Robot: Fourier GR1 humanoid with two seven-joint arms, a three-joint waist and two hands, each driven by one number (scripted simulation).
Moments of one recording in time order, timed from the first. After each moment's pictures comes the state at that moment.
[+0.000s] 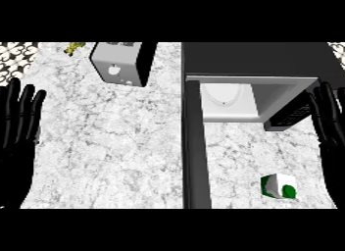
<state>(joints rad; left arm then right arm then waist) 0.01 0.09 -0.01 -2.10 0.00 0.01 -0.02 0.02 -0.11 0.03 -2.10 0.01 0.01 0.02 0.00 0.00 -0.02</state>
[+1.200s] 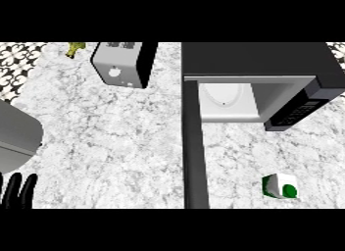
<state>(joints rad) 0.63 0.05 -0.32 -2.38 0.01 0.11 -0.18 0.78 -0.12 -0.18 -2.37 -0.28 0.52 -0.35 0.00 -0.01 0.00</state>
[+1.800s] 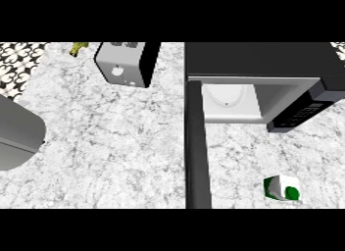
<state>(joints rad) 0.92 0.12 -0.27 -2.40 0.13 -0.02 -0.43 0.75 -0.02 -0.15 -2.30 -0.05 0.51 -0.45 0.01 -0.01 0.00</state>
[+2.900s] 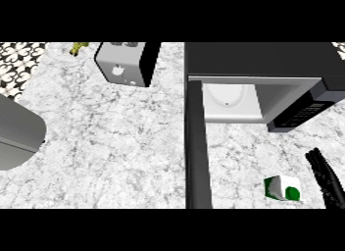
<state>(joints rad) 1.15 0.17 -0.15 -2.32 0.23 -0.20 -0.72 0.34 -0.02 -0.21 -1.74 0.27 0.31 -0.59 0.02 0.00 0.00</state>
